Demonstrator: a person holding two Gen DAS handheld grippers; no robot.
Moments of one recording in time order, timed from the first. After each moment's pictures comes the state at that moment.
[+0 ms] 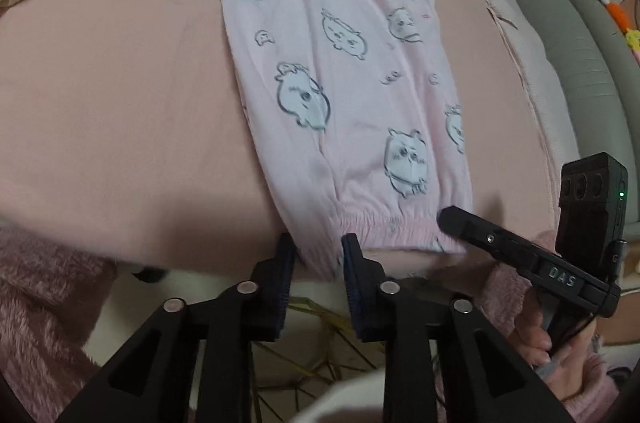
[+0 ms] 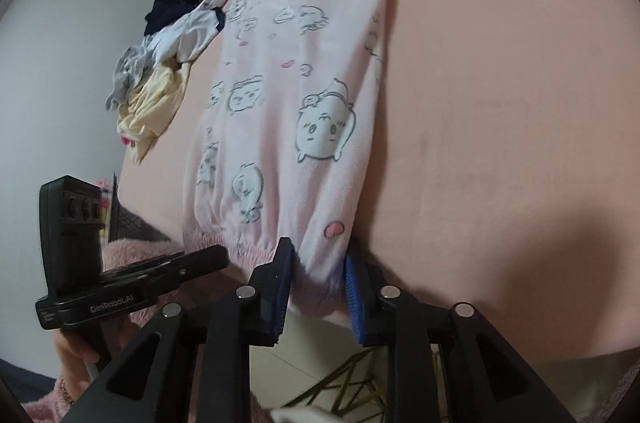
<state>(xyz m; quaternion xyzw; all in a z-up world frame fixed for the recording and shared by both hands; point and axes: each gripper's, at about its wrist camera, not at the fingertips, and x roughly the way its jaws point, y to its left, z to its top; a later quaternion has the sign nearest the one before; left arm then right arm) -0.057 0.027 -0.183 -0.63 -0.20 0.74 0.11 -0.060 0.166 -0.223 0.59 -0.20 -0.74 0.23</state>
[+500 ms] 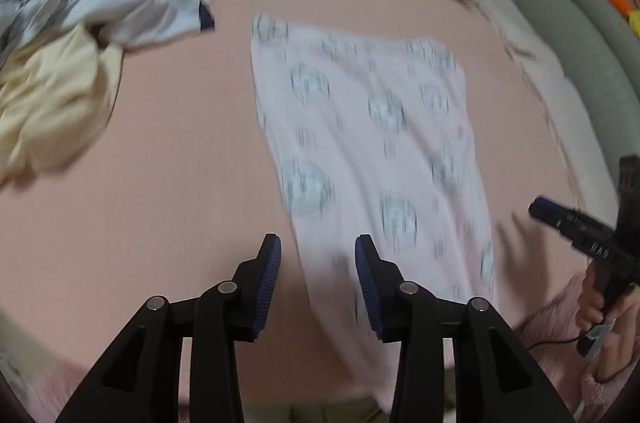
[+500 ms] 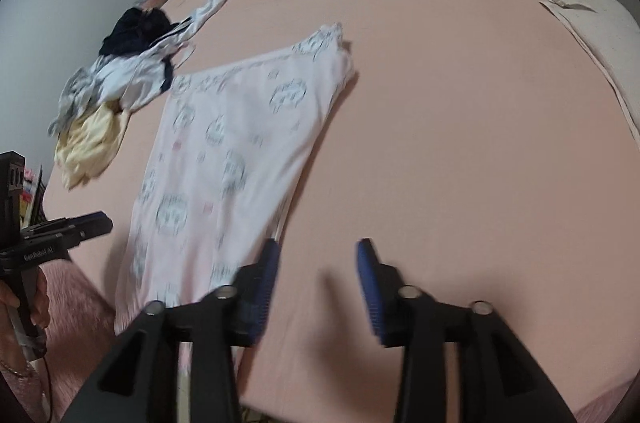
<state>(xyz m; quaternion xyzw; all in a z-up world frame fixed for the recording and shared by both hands) -0.180 -0.040 -0.140 -0.56 -0.12 0.82 0.06 -0.159 0.202 -0.161 0.55 -0.07 -0.82 0.13</state>
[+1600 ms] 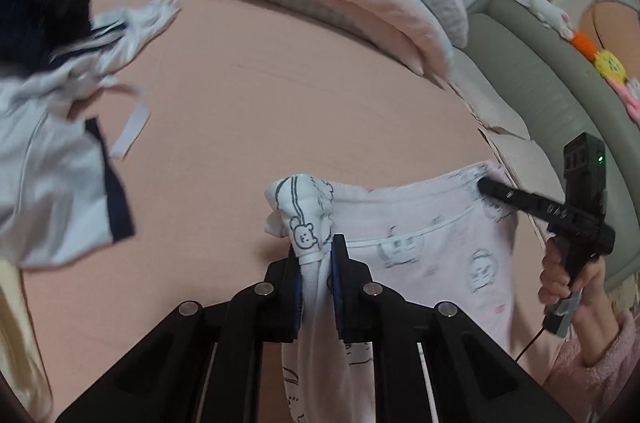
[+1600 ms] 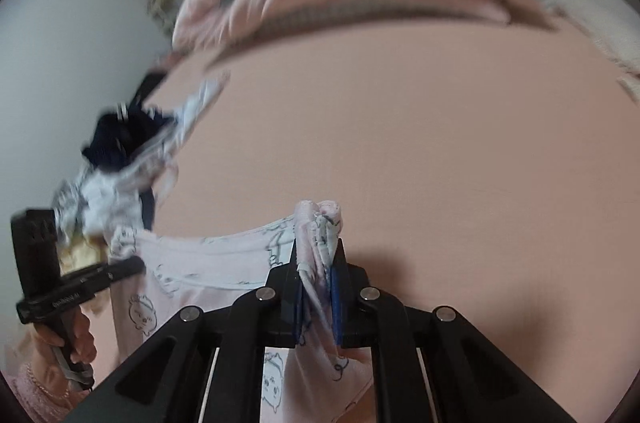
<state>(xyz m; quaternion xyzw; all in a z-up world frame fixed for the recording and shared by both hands) -0.342 -0.080 -0.166 -0.46 -0.15 0.86 0.17 -0.379 0.197 -0.171 0.45 -0.13 -0.86 0.18</state>
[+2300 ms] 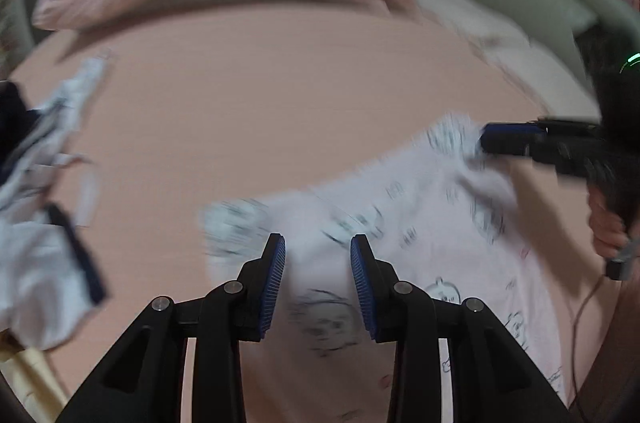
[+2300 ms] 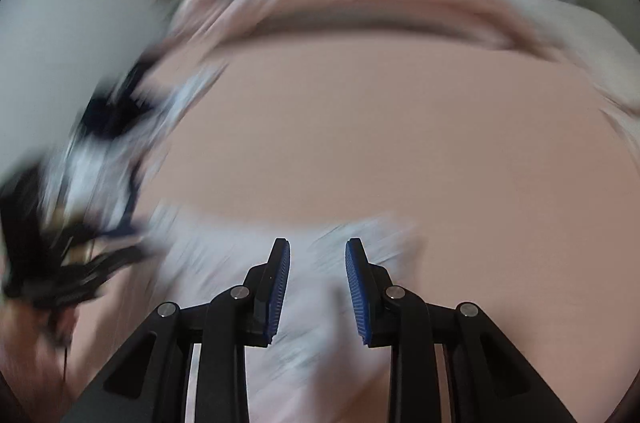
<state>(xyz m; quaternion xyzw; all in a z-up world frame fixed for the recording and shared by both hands) -0.351 -0.002 -0.187 -0.49 0.05 0.85 0.20 -0.364 0.164 -0.179 0.49 -0.01 -0.85 0.21</state>
